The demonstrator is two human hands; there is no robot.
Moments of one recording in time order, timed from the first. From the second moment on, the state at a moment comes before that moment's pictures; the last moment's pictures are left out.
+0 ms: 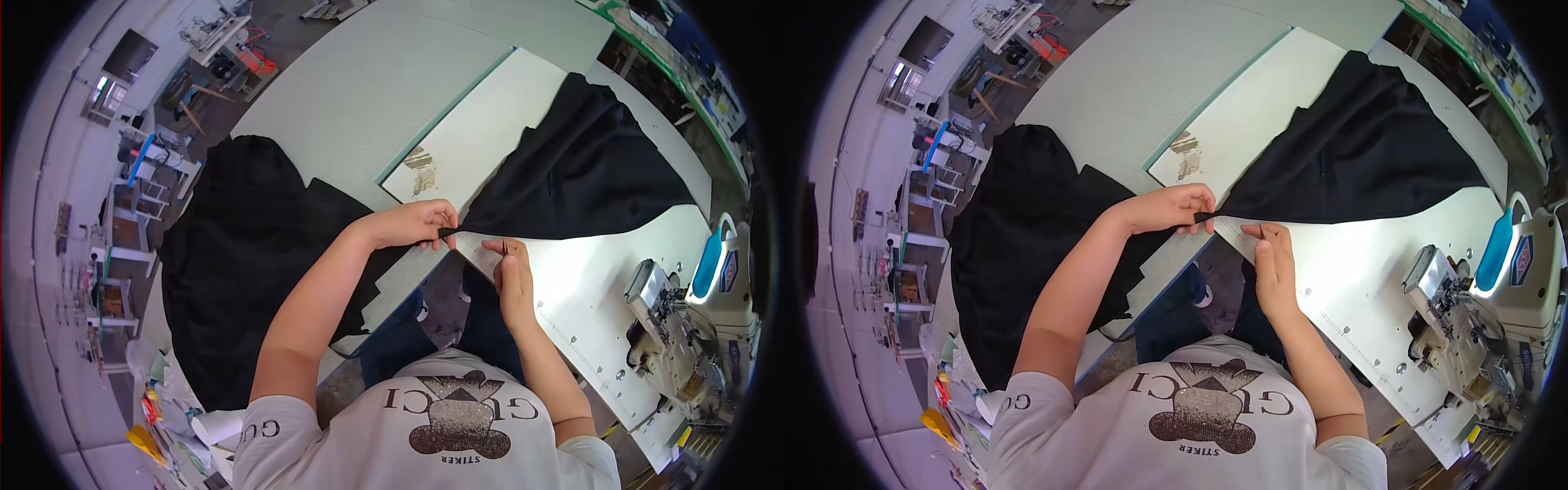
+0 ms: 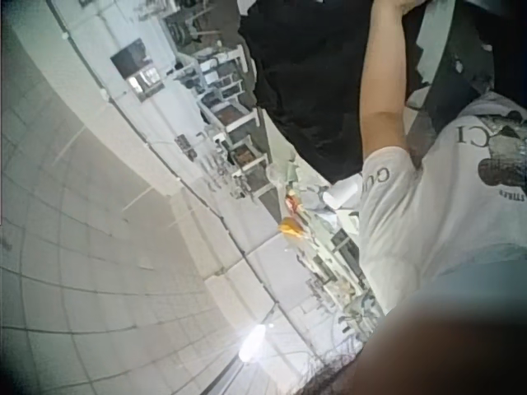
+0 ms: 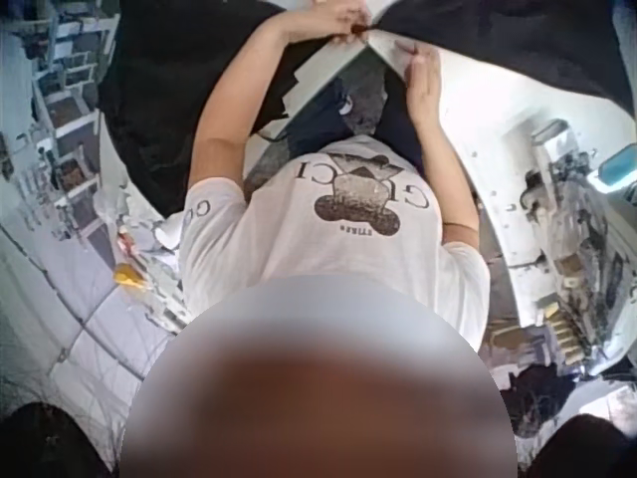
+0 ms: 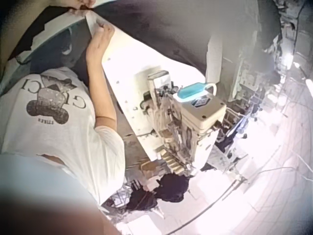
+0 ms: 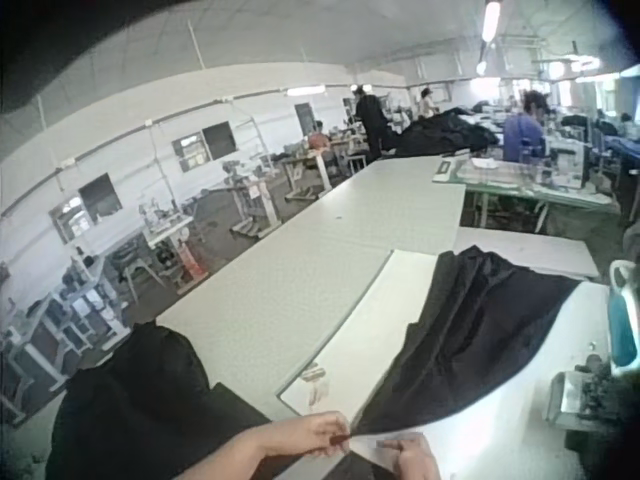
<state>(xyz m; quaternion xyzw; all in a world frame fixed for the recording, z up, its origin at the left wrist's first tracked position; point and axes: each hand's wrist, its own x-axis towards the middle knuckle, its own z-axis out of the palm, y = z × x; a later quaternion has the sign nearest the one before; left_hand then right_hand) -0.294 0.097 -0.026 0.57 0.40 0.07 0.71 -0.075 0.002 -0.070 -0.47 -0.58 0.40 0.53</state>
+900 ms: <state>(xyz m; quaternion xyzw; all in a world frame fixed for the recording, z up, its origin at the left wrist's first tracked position) -0.305 0.071 -0.015 0.46 0.32 0.10 0.82 -0.122 0.013 -0.082 -0.42 -0.36 0.76 0.35</state>
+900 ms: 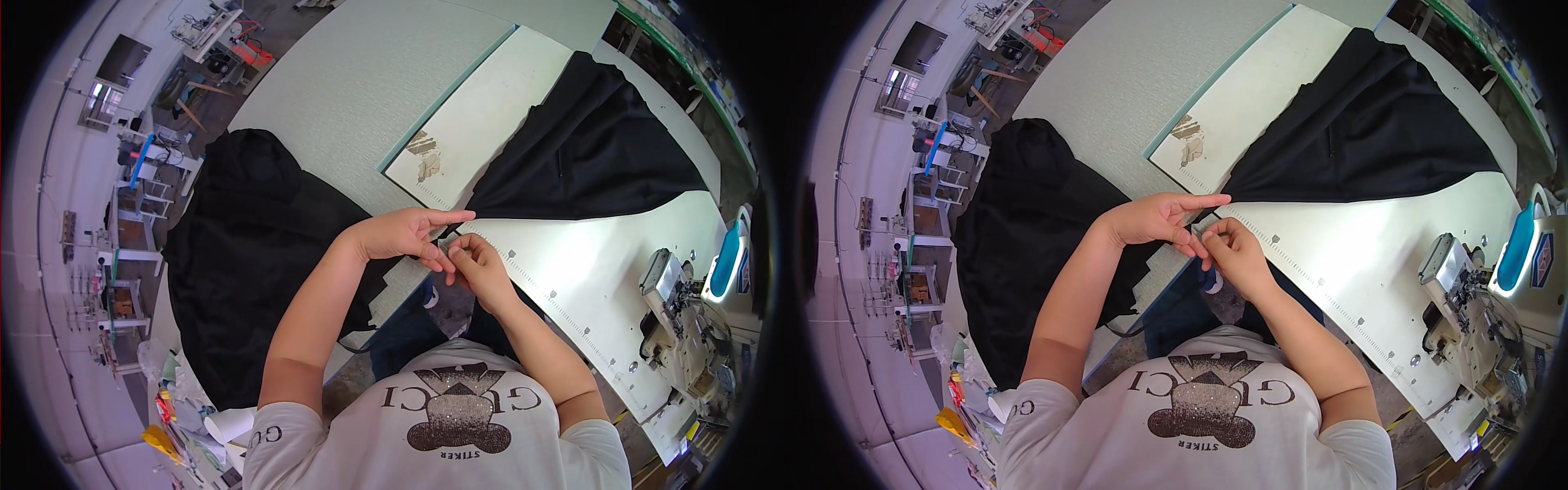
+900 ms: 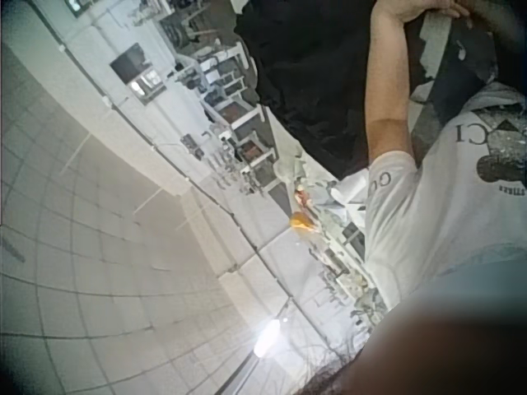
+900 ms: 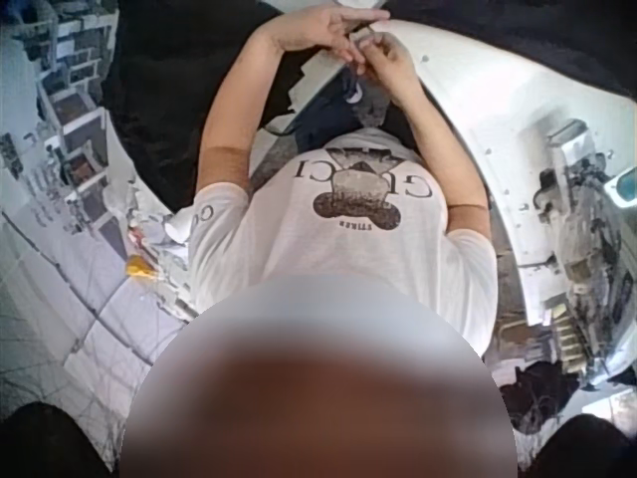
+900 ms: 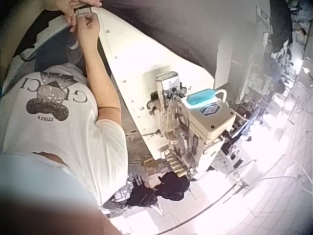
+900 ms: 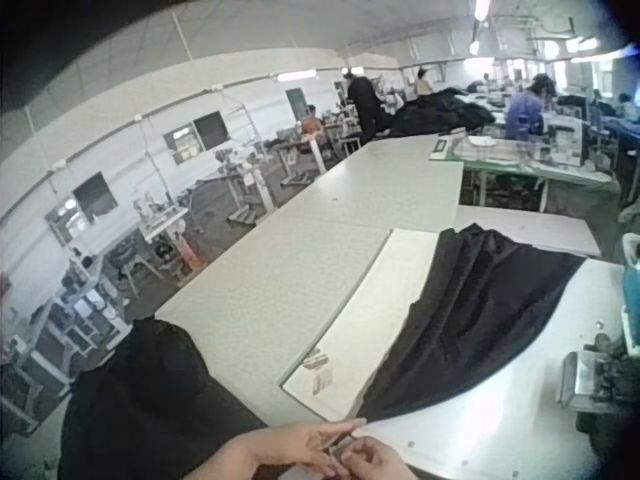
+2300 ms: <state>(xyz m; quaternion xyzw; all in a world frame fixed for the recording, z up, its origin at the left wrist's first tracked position) -0.480 -0.002 0.166 0.41 0.23 0.87 0.14 -0.194 -0.014 0.176 -0.11 -0.72 0.45 0.53</state>
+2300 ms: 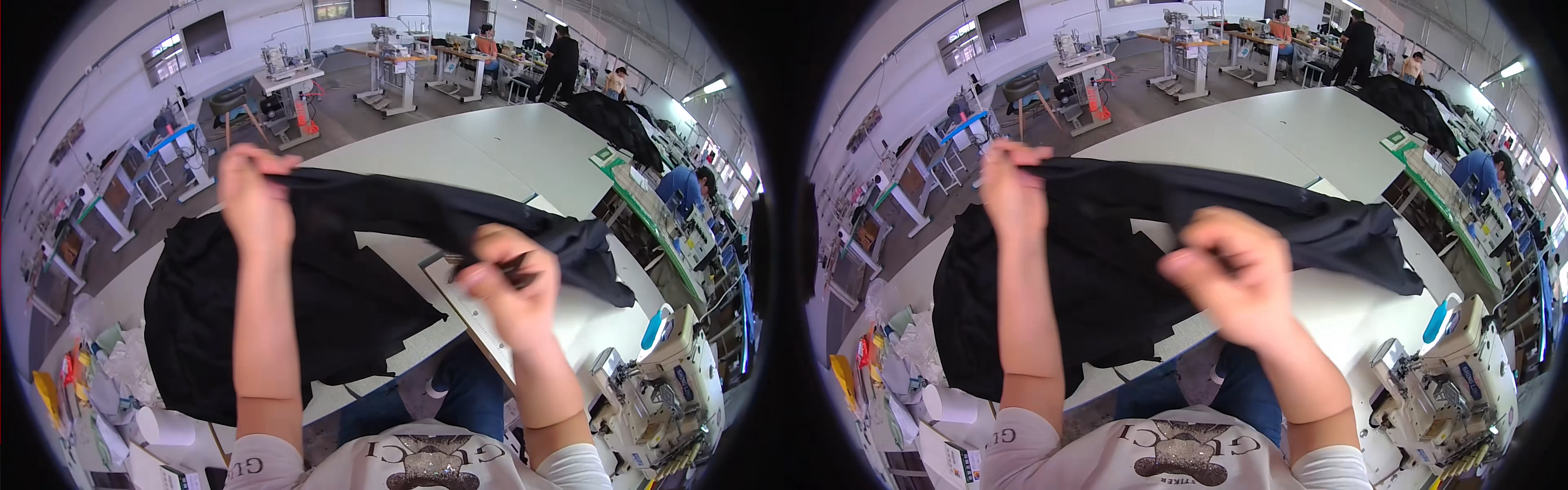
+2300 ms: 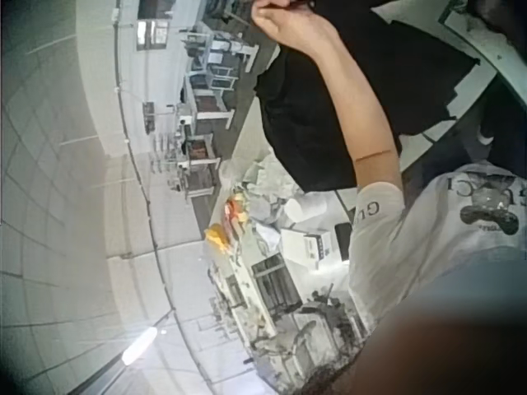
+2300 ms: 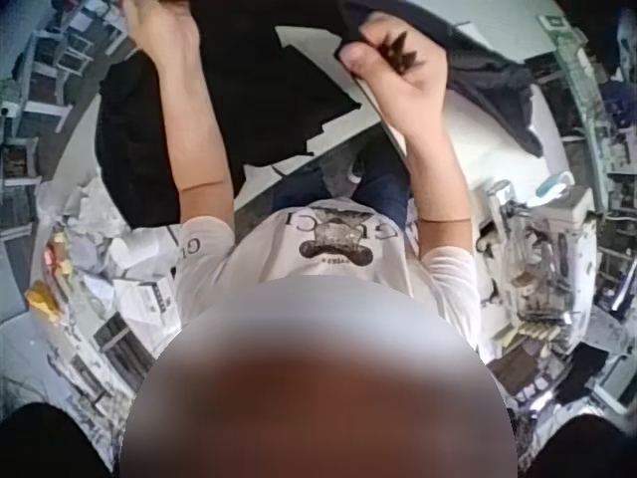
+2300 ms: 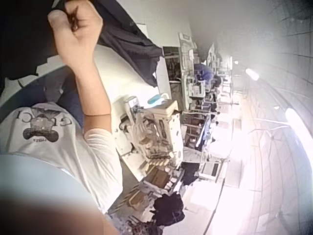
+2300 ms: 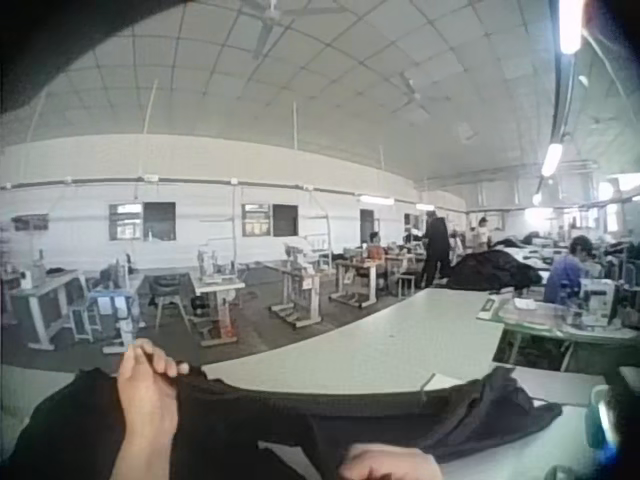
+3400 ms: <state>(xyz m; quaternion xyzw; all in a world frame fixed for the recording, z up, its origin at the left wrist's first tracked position) -0.529 -0.091 0.134 0.39 0.60 0.70 0.00 -0.171 0.068 0.036 -0.34 -0.64 0.63 0.28</state>
